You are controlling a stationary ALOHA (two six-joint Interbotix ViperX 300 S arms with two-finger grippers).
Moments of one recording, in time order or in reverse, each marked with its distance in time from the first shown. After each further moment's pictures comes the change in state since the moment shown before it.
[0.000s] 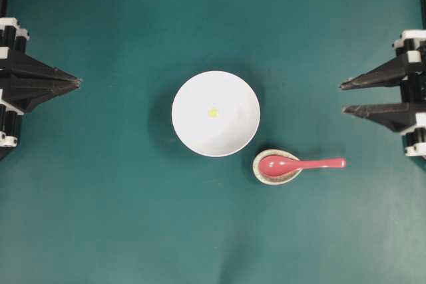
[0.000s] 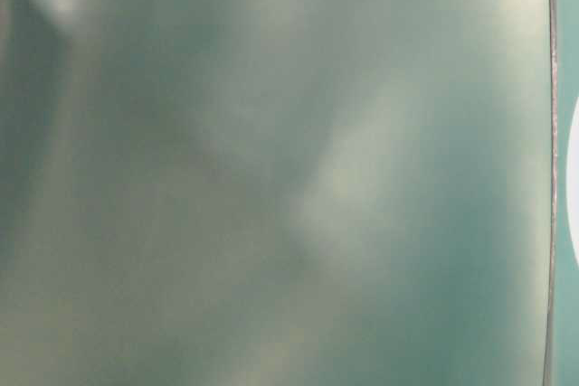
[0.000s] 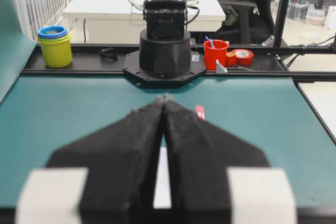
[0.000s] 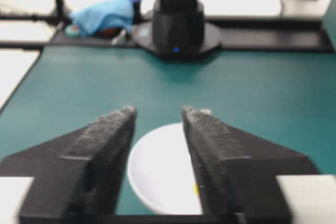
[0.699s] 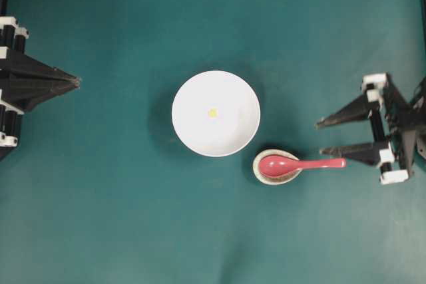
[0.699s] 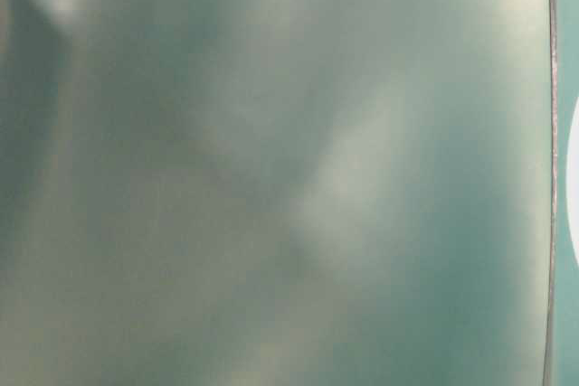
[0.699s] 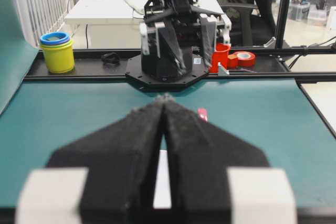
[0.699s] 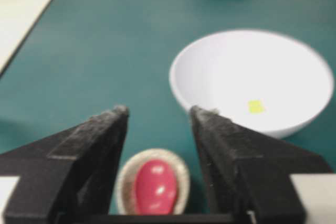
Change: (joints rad) left arm 0.000 0.002 0.000 0.006 -0.008 0.023; right arm 0.170 0.371 0.166 0.143 -0.426 0.008
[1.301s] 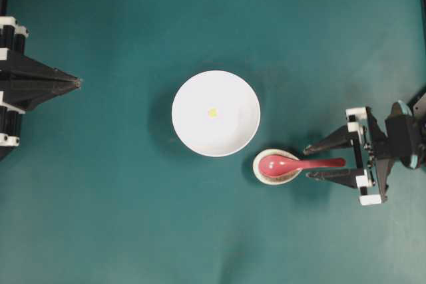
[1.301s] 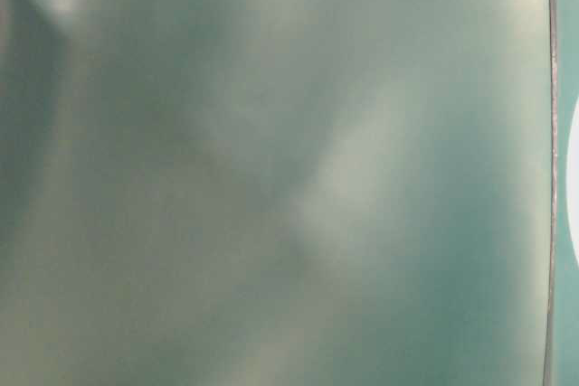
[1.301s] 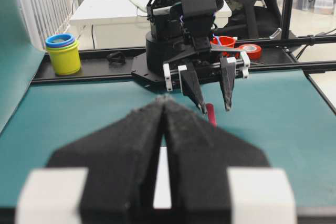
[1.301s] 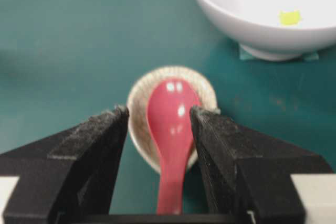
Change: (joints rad) left arm 0.000 0.000 0.000 0.000 0.008 0.051; right arm 0.239 0.517 0.012 0.259 -0.410 0.000
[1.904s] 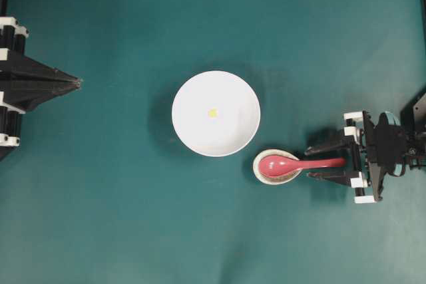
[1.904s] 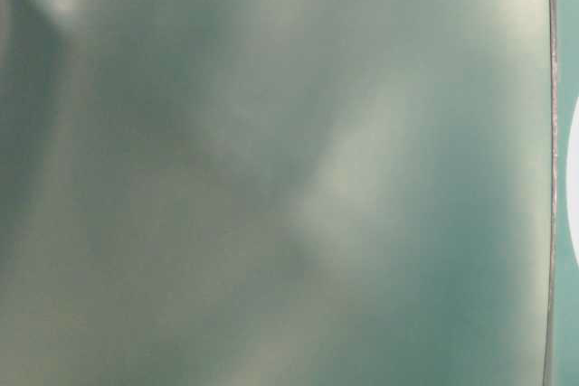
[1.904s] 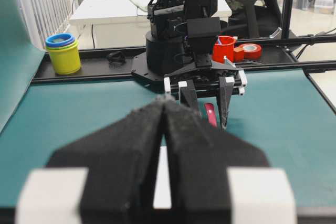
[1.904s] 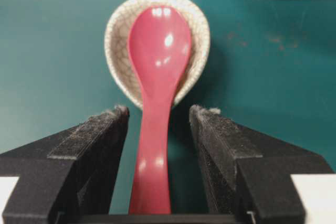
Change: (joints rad) left arm 0.000 0.002 0.000 0.000 0.000 0.000; right arm 0.008 0.163 0.002 0.008 -0.041 0.000
